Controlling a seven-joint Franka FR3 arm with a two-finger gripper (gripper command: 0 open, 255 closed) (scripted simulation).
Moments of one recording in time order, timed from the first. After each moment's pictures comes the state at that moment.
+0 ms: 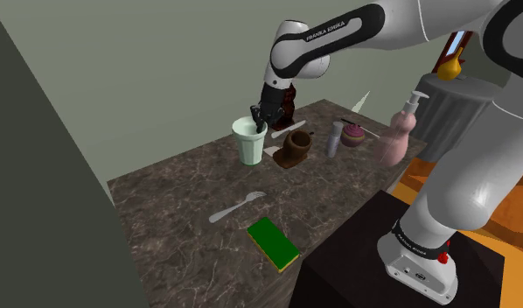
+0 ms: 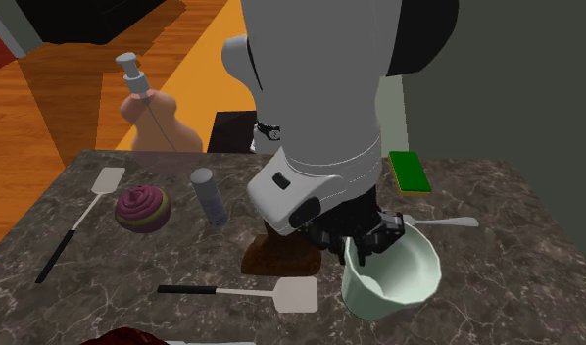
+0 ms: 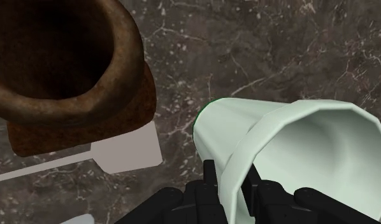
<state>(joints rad) 0.08 -0.05 0.04 -2.15 0.29 2.21 0.21</state>
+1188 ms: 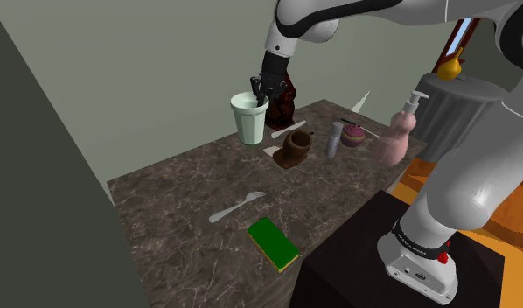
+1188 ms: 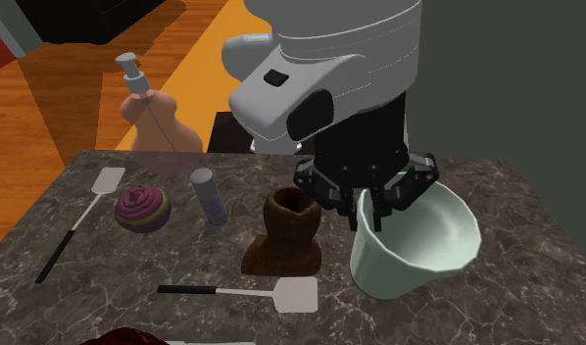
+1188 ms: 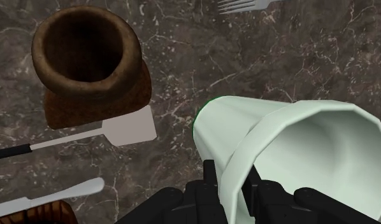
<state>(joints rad) 0.07 -0.11 0.04 -1.97 0.25 1.98 0.27</state>
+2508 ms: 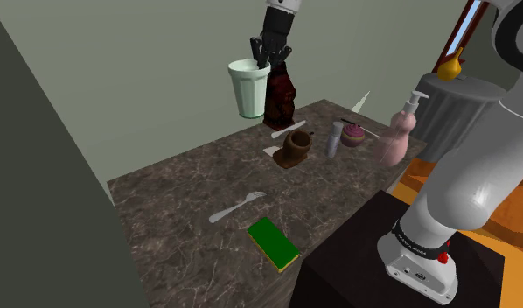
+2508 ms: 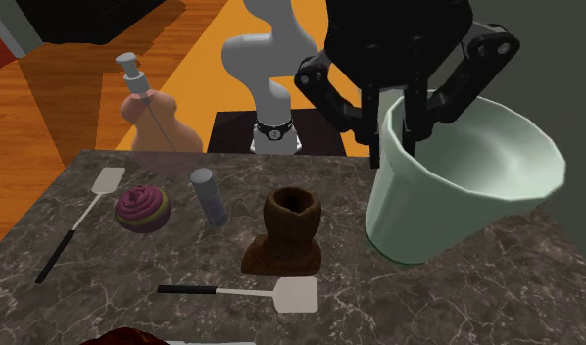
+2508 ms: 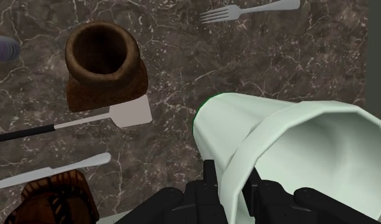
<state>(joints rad) 0.07 -0.09 0.03 -1.69 0.24 1.71 0.33</state>
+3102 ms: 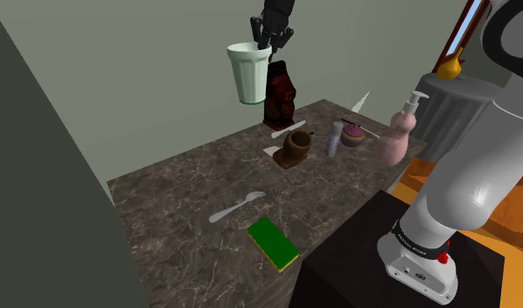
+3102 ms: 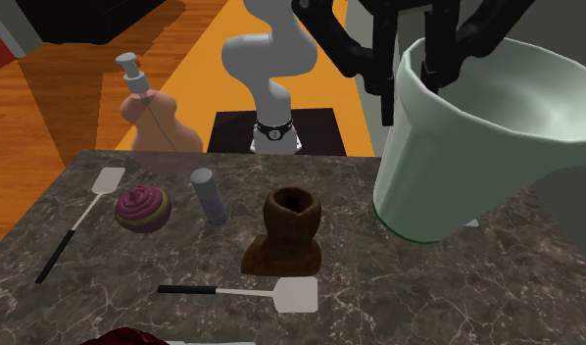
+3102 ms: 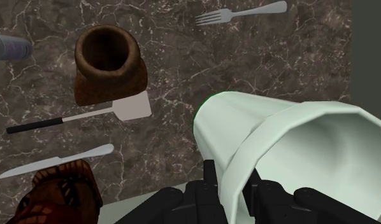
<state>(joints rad) 0.06 -0.05 0.03 -1.52 0.23 1.58 0.35</state>
